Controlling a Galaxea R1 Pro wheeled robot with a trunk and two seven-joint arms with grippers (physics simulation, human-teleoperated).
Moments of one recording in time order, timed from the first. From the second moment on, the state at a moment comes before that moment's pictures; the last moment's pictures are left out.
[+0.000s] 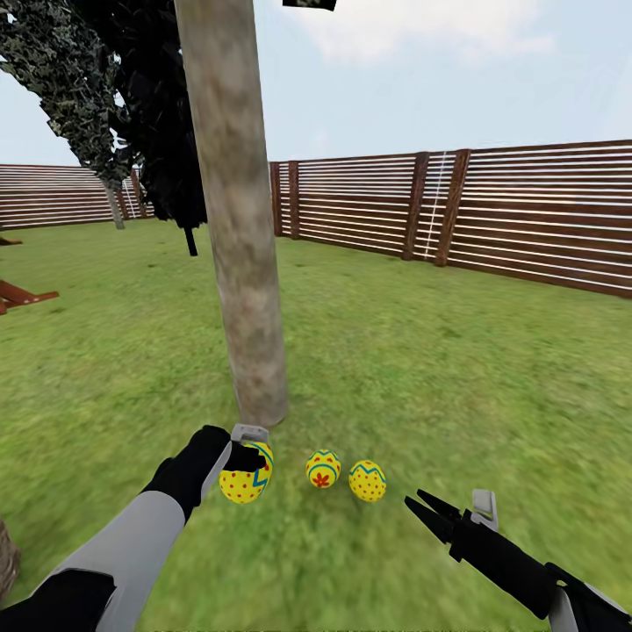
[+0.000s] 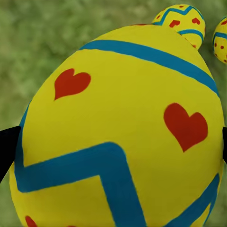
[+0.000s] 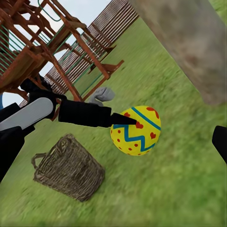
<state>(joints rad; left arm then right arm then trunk) -0.82 -0.05 -0.11 -0.58 -0.05 0.75 -0.11 -0.07 0.05 -0.44 -1.52 -0.23 0.62 1.19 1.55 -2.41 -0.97</state>
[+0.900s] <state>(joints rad) -0.82 -0.05 -0.11 -0.58 -0.05 0.74 -0.11 -0.07 0.05 -0.44 -1.51 -0.23 0.62 1.19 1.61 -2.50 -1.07</state>
